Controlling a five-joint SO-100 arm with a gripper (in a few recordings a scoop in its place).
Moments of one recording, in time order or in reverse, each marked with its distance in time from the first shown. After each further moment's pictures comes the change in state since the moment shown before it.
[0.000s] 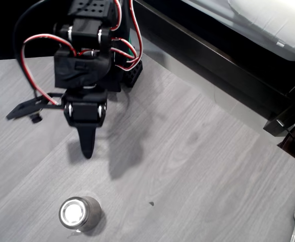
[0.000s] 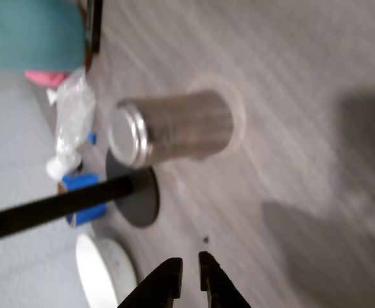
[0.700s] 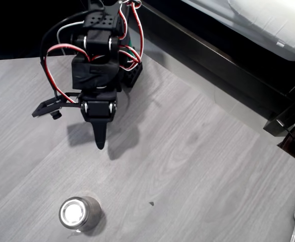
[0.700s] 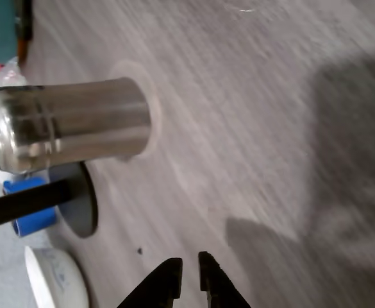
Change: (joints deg) arm 1.3 25.6 22.2 6.9 -0.1
